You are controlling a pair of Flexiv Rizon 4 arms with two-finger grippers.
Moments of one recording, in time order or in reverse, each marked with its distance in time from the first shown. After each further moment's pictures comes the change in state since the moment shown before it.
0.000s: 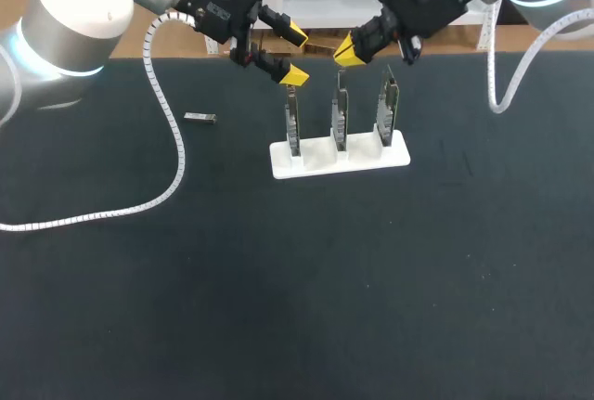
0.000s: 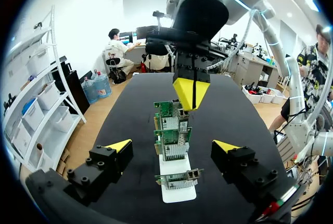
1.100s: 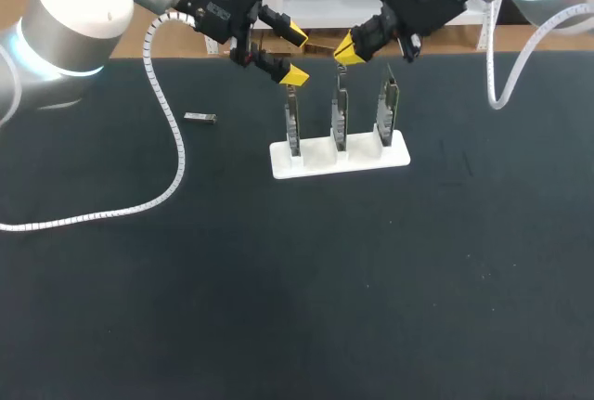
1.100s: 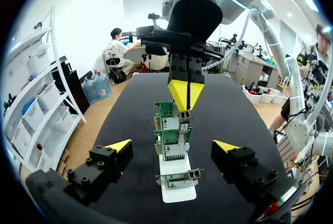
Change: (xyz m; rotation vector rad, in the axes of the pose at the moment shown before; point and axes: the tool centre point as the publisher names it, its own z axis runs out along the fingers) left arm 0.000 0.000 0.000 0.000 0.000 0.000; right arm 0.003 -0.005 0.001 -0.009 -0.011 0.002
